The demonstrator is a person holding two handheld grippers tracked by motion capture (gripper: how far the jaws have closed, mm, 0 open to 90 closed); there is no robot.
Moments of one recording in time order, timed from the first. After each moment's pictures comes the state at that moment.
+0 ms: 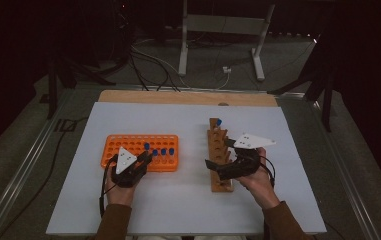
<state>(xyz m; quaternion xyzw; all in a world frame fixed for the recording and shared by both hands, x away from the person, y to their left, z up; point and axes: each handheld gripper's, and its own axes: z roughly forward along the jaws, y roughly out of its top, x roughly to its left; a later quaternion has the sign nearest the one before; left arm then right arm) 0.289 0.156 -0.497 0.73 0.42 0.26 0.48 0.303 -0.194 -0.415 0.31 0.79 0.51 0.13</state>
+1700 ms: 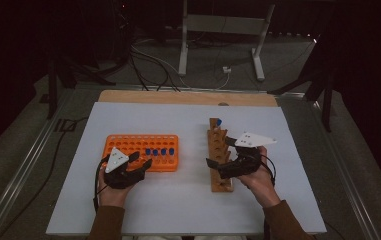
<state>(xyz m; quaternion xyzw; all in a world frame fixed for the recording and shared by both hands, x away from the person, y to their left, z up) 0.282 0.175 -0.485 0.72 0.43 0.21 0.50 0.306 -0.196 -0.413 0.32 0.79 0.51 0.13</state>
